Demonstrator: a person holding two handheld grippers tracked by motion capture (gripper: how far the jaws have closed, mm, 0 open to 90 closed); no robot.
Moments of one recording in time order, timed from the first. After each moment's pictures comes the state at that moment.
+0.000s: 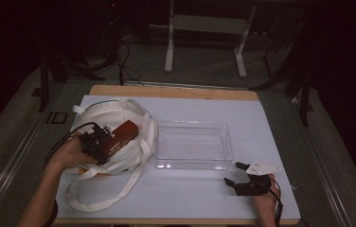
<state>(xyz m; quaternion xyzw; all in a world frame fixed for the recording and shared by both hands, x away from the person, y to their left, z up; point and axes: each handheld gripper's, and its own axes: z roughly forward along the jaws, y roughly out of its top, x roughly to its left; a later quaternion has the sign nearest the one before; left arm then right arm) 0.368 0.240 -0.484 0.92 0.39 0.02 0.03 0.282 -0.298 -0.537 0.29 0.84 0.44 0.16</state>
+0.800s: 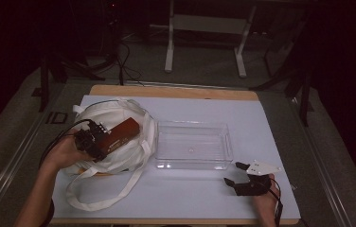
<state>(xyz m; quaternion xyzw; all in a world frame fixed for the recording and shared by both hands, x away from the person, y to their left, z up) 0.362 0.248 -0.465 0.92 0.38 0.05 0.08 0.282 -0.298 -0.537 0.29 0.84 0.44 0.16</state>
